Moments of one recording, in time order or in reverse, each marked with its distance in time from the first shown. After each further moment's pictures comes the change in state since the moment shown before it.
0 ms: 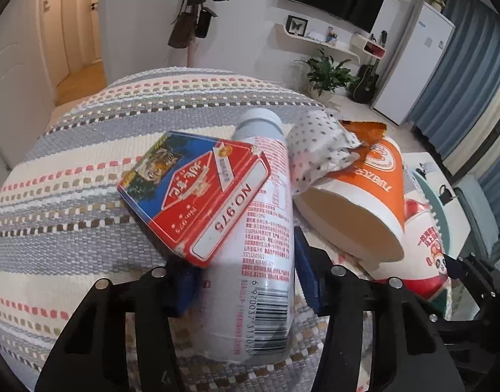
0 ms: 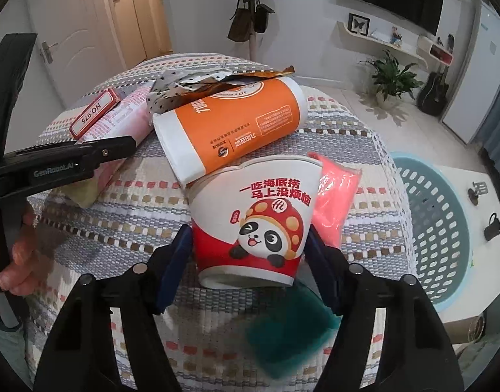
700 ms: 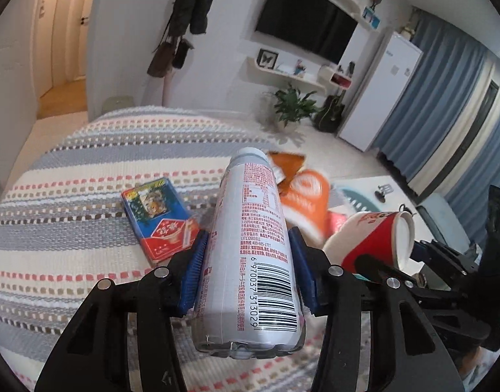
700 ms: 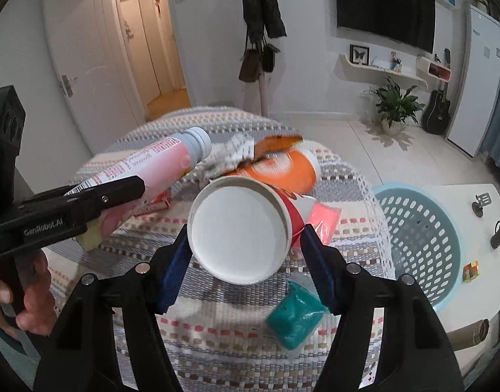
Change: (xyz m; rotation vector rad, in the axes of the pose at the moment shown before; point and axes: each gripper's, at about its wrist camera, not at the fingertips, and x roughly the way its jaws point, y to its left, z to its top) left arm -0.094 -0.025 -0.034 -0.005 -0.163 -0.150; right arm -0.087 0.003 0.006 0.035 -0.180 0.084
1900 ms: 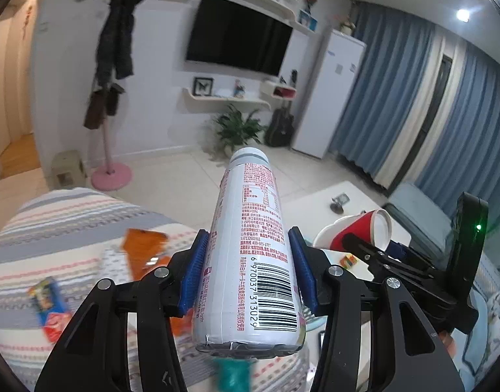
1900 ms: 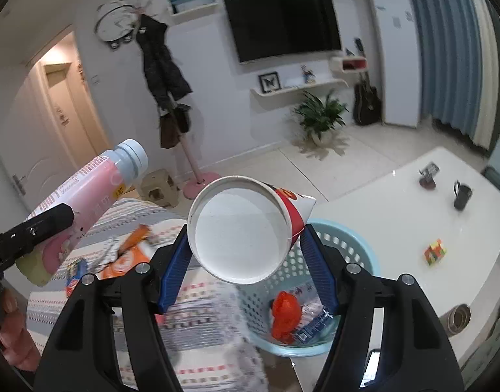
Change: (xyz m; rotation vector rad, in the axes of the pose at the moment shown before) left arm 0.051 -0.172 0.065 0.195 -0.067 -0.148; right arm -0.059 -0.208 0.019 0.333 -0.195 -0.186
